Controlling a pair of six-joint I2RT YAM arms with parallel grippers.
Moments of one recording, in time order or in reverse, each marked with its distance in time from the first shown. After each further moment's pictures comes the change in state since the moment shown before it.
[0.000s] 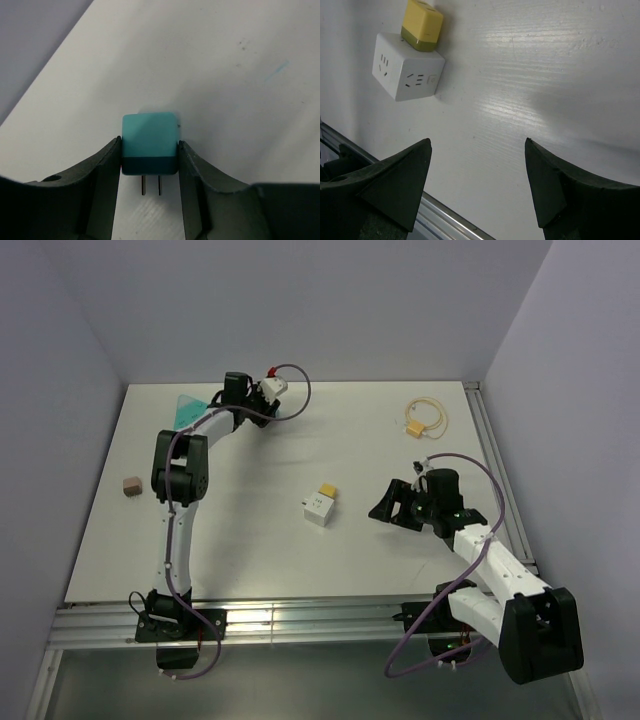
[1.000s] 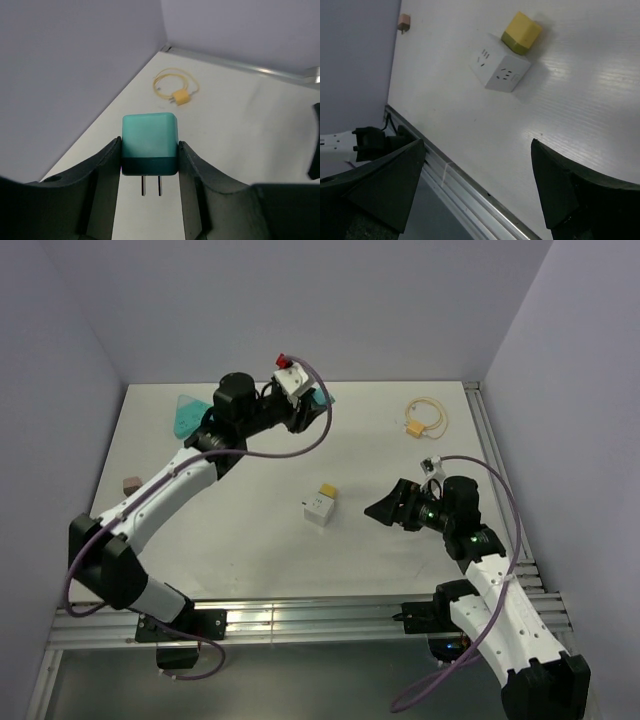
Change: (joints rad) left arm -0.351 -0.929 -0.542 0.146 -0.004 -0.361; right arm 0.000 -0.314 -0.010 -0.029 -0.164 0.104
